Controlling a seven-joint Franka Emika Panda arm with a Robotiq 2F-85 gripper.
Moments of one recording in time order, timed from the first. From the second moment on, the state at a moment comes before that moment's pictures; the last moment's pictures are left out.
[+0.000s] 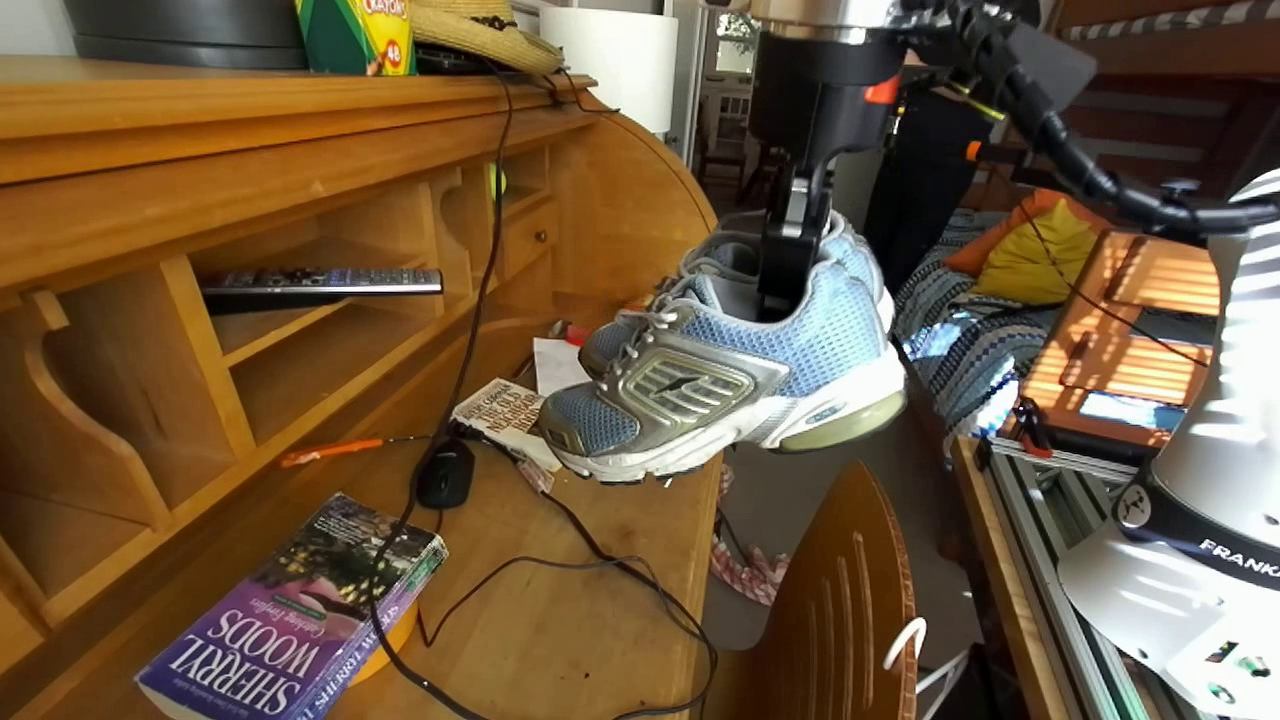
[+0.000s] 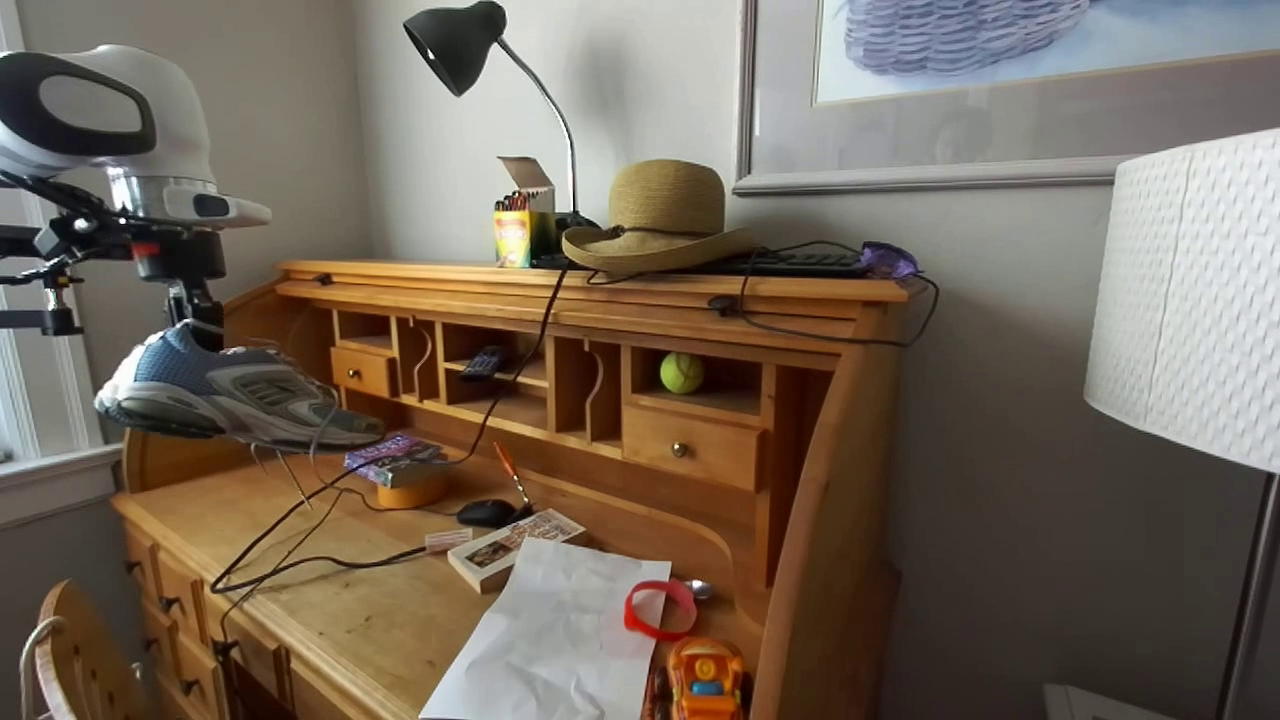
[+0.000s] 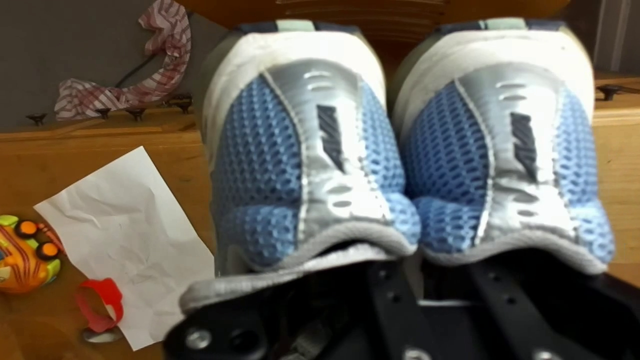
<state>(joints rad) 0.15 -0.47 0.16 -2.53 -0.07 2.05 0.29</state>
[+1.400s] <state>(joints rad) -0.03 -0.41 -0.15 -2.75 -0.07 2.42 -0.18</state>
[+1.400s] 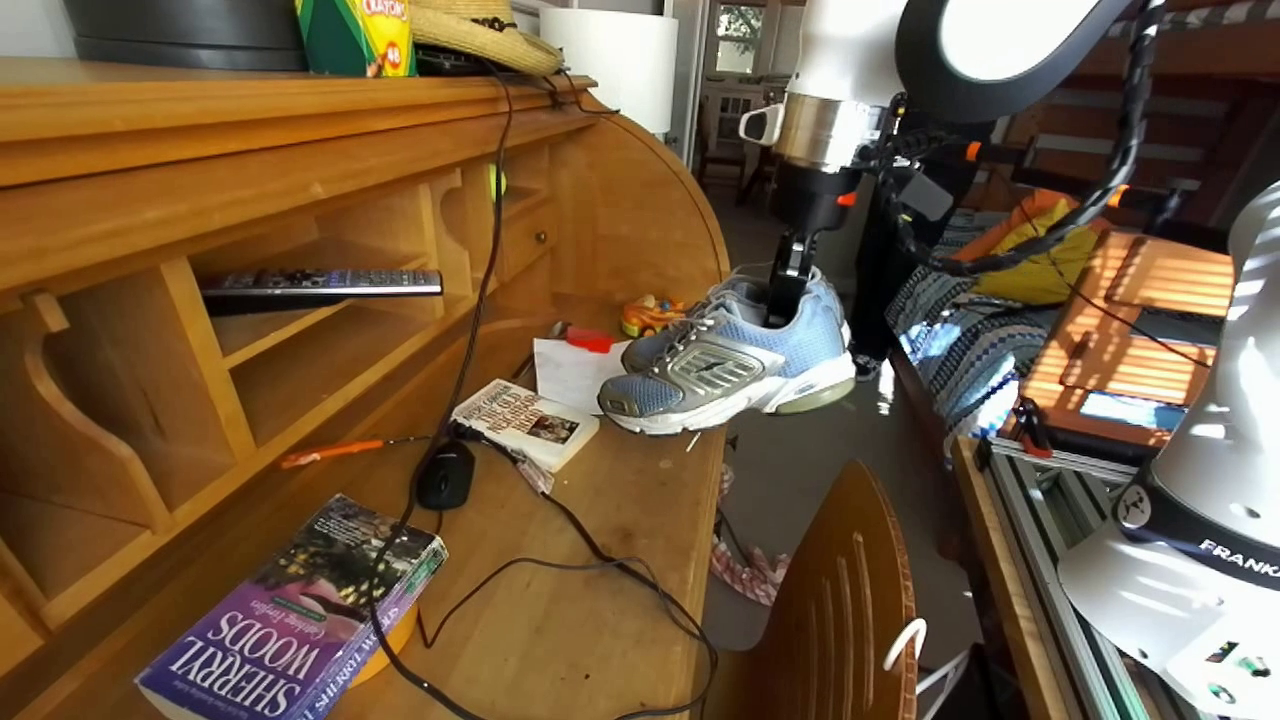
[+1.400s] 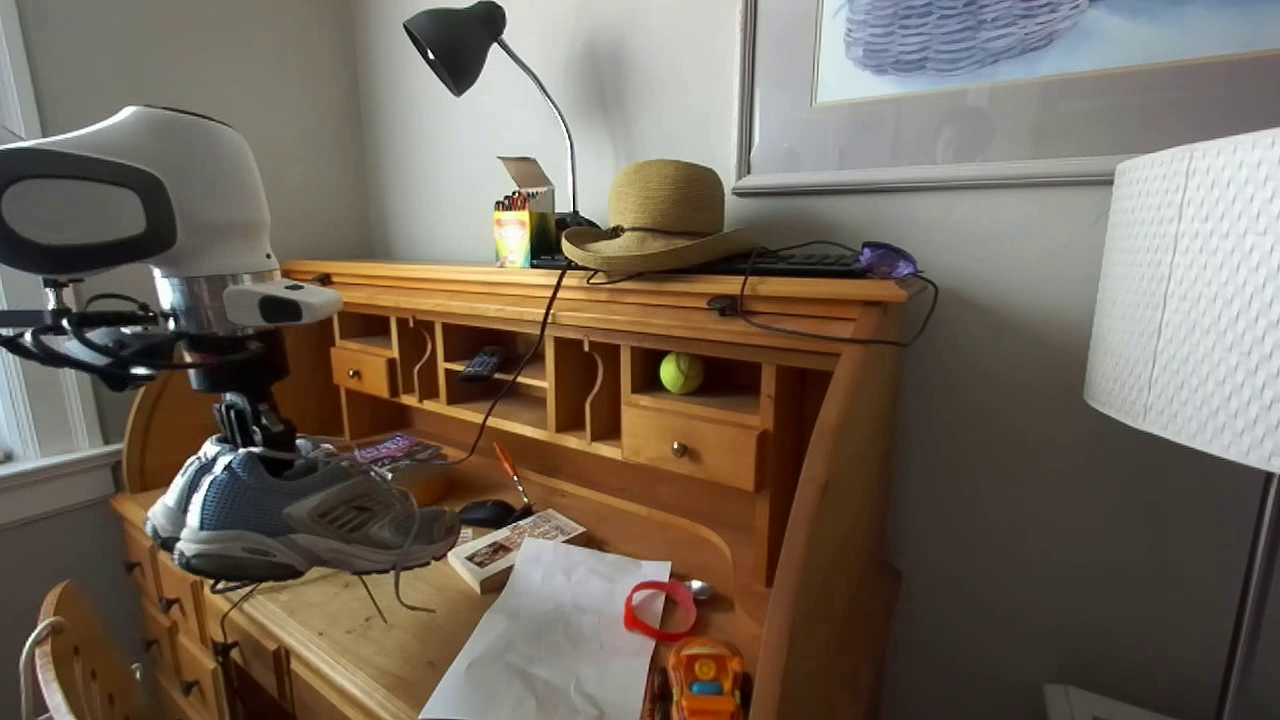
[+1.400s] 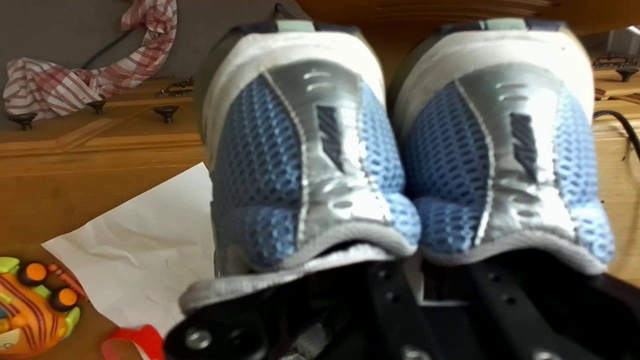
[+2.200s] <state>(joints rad) -0.01 -0.28 -0.48 -2.71 0.31 2.62 -0.66</state>
